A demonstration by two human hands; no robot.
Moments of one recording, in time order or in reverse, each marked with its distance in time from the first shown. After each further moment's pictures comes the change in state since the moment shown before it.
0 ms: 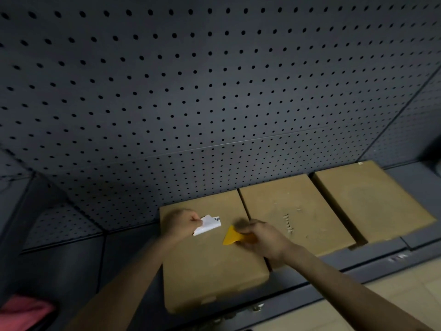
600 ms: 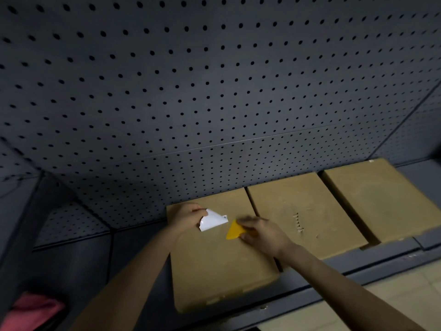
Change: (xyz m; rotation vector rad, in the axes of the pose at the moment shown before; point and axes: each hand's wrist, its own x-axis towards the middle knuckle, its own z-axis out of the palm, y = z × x) left_hand 0.010 -0.002 -0.011 -0.358 -0.043 -0.176; right_hand 0.019 -0.010 0.012 0.048 0.095 0.023
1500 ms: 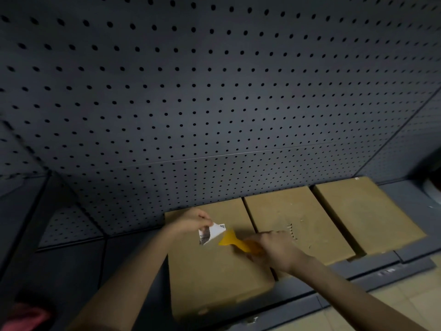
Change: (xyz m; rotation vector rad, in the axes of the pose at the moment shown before) left_hand -0.002 0.017 -0.011 0.228 -0.265 0.131; right_hand -0.035 -0.018 -0.033 -0.434 -0.076 -0.076
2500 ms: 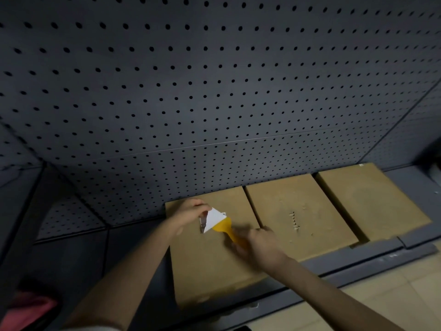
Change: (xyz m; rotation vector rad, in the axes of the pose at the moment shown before) left_hand -0.004 -0.011 0.009 -0.311 0.153 -0.014; right_hand 0.016 -0.036 0.031 0.013 0.019 0.169
